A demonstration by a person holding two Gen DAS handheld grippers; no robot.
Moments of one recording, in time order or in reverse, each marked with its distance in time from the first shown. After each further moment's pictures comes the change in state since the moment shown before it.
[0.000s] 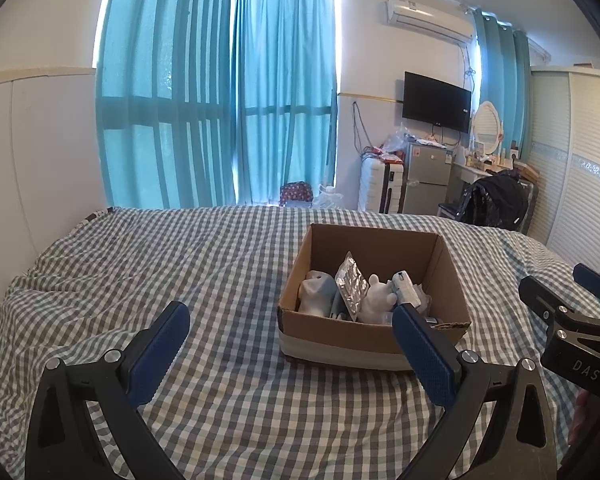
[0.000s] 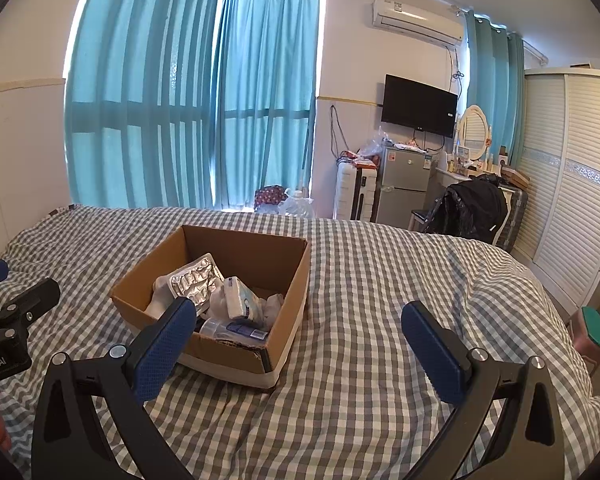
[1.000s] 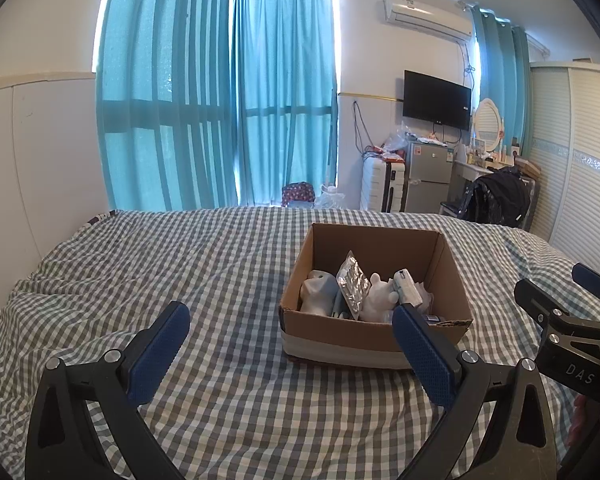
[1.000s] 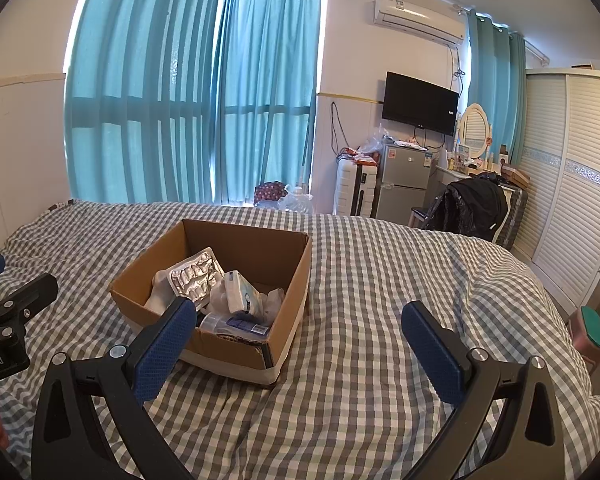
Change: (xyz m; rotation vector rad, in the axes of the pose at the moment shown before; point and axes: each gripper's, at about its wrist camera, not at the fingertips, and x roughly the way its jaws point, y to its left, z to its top) left arm 0.000 -0.004 -0.002 0.013 -0.003 0.012; right arm 0.001 0.003 -0.002 -0.003 0.007 -0.004
